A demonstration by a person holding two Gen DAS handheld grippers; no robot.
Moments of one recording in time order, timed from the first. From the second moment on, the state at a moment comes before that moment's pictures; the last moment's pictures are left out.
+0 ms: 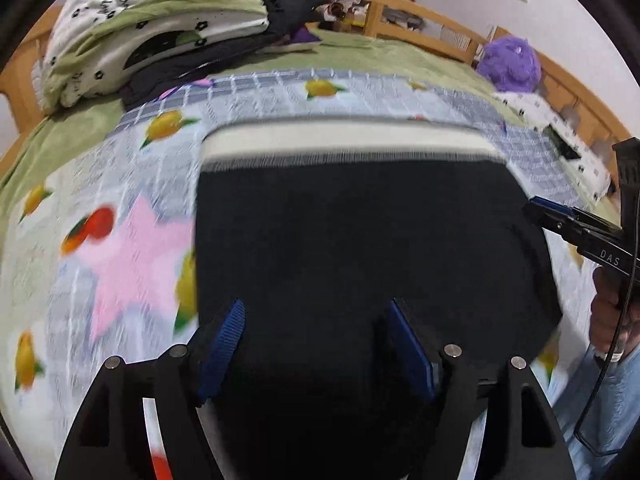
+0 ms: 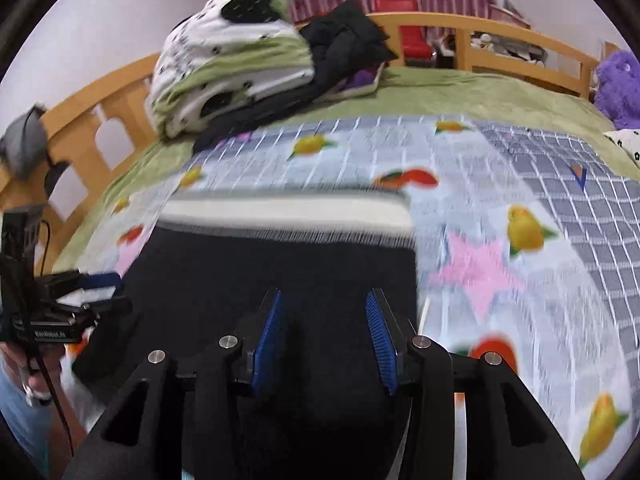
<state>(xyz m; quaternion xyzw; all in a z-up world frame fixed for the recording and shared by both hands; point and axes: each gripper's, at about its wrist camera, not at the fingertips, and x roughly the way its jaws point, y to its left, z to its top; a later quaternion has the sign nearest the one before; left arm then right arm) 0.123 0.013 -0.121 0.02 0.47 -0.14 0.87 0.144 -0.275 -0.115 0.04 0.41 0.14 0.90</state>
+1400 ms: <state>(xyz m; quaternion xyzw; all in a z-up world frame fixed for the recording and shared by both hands) -0.006 0.056 -0.129 0.06 0.45 -0.05 0.89 0.030 -0.300 -0.140 0.10 0.41 0.10 0.90</state>
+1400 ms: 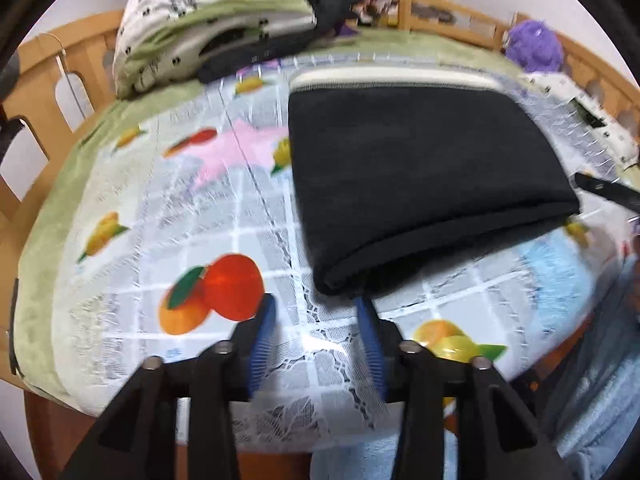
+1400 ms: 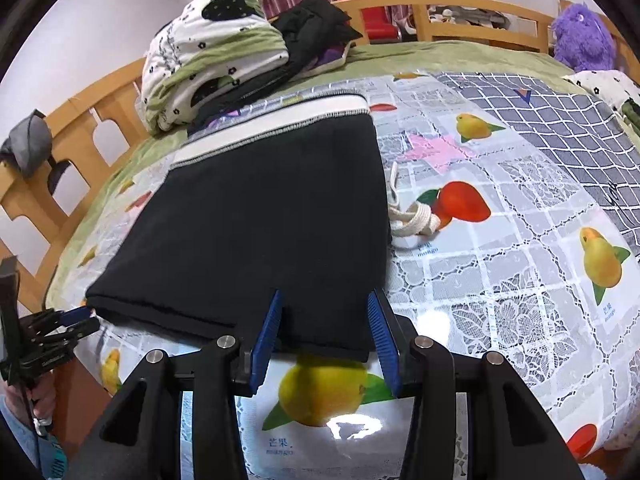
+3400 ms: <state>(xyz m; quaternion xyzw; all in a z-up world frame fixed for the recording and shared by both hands) 0.016 0.026 -0.053 -0.05 0.43 -0.03 0.90 0.025 -0.269 -0.059 0.06 0.36 0.05 0.93</state>
